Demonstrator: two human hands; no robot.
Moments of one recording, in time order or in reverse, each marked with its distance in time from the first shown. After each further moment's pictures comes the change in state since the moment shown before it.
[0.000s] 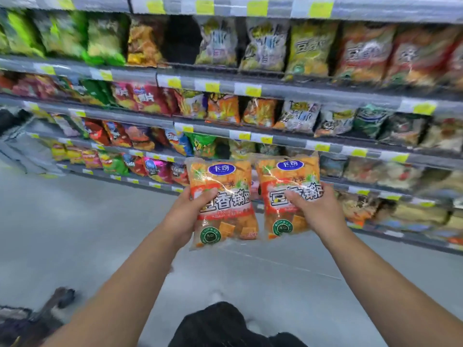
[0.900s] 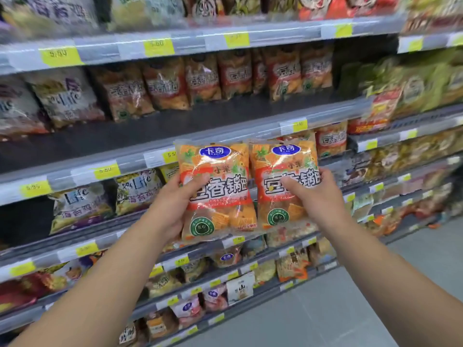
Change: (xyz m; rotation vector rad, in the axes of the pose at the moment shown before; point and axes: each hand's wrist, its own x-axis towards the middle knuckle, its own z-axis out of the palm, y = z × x) left_hand 0.155 0.227 0.277 0.231 -0.601 0.237; right_hand 0.129 -0.146 -0.183 0.192 0.593 -0.112
